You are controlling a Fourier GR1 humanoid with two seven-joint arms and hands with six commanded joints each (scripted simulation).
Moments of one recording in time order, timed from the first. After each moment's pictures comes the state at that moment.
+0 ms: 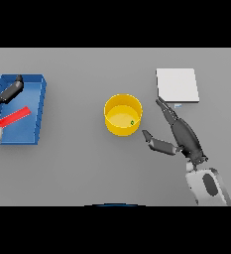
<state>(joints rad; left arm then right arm) -0.43 0.47 0.00 -1.18 -0.41 0.07 0.45 -0.05 -0.20 0.23 -1.63 0.44 0.05 -0.09</state>
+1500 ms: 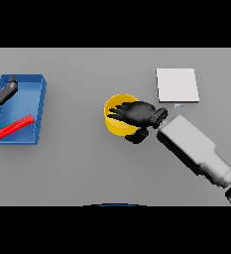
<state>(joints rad) -0.40 0.50 0.01 -1.20 -0.41 0.06 0.45 -0.73 -0.32 0.70 -1.11 0.90 0.46 -0.20</state>
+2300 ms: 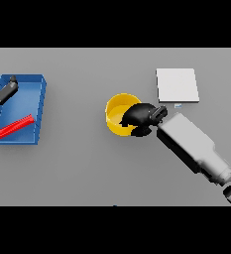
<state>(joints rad) -0.41 0.50 0.00 -1.20 -0.41 0.06 0.44 -0.75 -0.31 0.70 -1.06 0.85 0.57 -0.19</state>
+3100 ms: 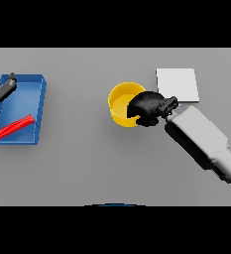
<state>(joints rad) -0.42 0.51 0.00 -1.20 -0.42 0.05 0.45 -0.76 -0.40 0.63 -1.23 0.78 0.63 -0.12</state>
